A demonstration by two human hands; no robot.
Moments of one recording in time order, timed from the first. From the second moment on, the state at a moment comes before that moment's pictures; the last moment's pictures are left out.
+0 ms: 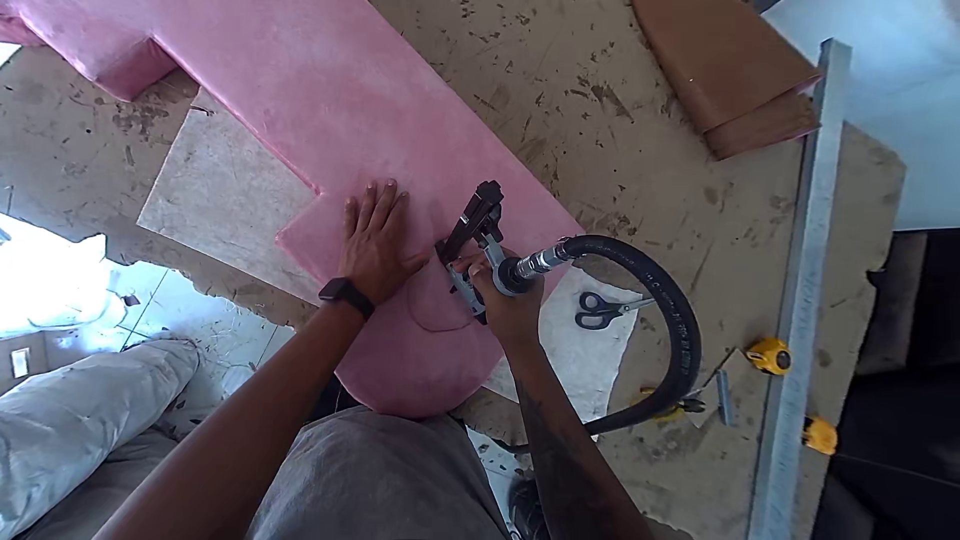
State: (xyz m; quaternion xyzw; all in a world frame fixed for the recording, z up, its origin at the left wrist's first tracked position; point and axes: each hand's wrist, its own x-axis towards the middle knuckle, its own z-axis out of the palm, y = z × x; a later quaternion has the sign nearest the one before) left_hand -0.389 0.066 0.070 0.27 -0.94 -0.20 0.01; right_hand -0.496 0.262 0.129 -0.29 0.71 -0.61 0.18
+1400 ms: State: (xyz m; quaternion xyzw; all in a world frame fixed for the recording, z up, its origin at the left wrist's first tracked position) left_hand -0.343 0.102 0.076 0.38 -0.90 -0.20 0.04; right_hand -0.503 0.274 0.132 -0.39 0.67 -0.56 0.30
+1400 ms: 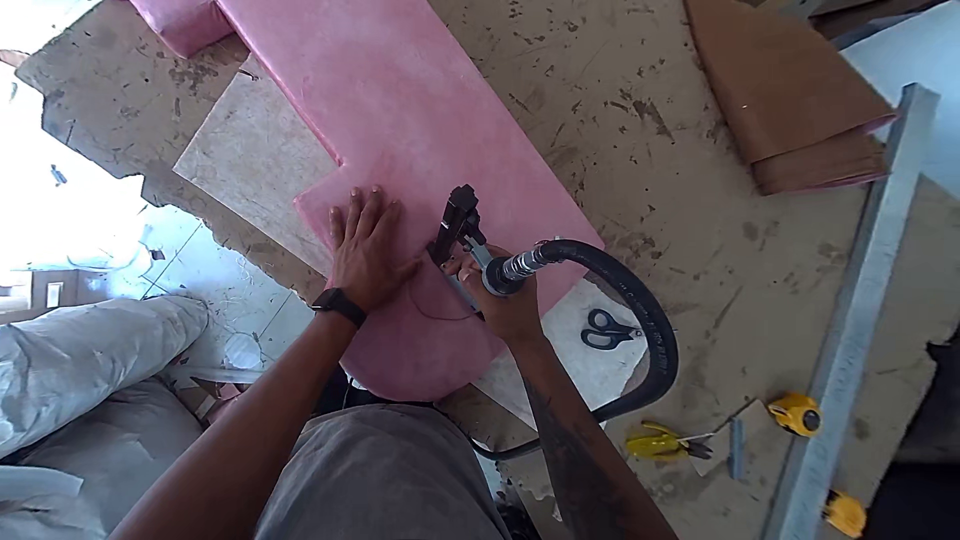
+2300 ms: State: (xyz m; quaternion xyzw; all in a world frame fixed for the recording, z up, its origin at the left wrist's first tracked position) left_hand -0.306 0.076 0.076 0.28 -0.91 -0.30 0.11; right_hand -0.475 0.440 0.110 -0.07 0.57 -0.81 0.12
